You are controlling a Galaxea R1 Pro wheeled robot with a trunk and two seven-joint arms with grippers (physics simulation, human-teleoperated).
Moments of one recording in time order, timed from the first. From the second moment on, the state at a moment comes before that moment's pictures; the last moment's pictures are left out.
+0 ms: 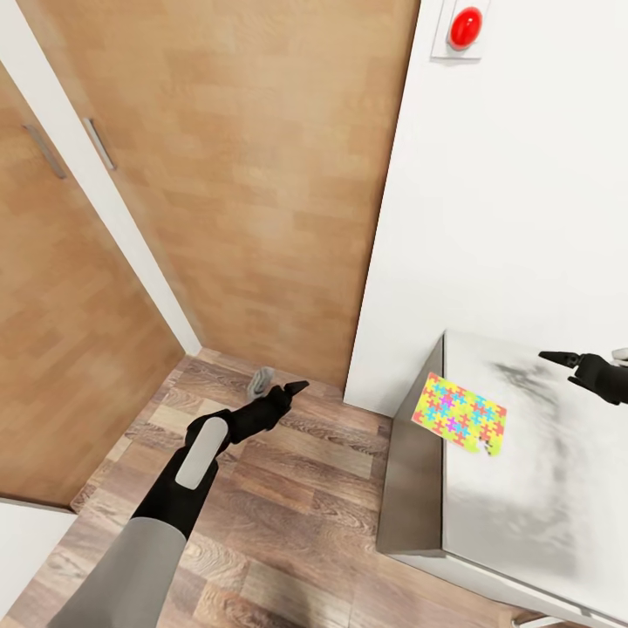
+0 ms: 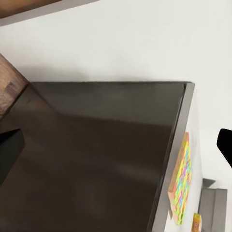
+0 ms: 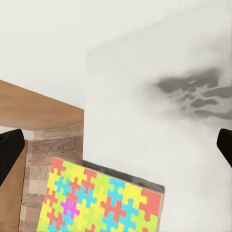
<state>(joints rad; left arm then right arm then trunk) -0.68 -0.10 -0.09 -1.00 1.01 0.64 -0.06 -0.71 -0.60 -0.41 -1.16 -0.73 1.04 0.31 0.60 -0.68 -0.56</state>
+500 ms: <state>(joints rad) -0.69 -0.10 -0.09 -1.00 1.01 0.64 -0.06 -0.64 -0.61 -0.46 -1.29 -0.73 1.04 0.31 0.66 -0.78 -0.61</state>
